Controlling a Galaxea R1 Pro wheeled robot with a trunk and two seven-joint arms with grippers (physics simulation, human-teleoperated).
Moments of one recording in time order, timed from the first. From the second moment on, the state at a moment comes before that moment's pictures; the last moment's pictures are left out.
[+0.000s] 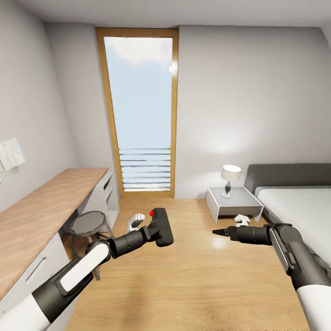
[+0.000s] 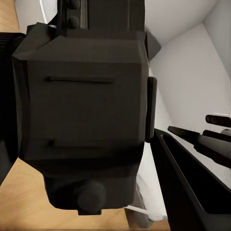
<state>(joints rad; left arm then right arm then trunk) -0.59 0.29 -0.70 -1.30 1.49 0.41 0.06 -0.61 -0.26 -0.11 -1.10 -0.04 0.98 0.92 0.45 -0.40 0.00</state>
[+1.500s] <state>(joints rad) -0.59 0.29 -0.70 -1.29 1.49 0.41 0.07 -0.61 -0.26 -0.11 -1.10 -0.04 0.99 0.92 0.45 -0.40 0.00</state>
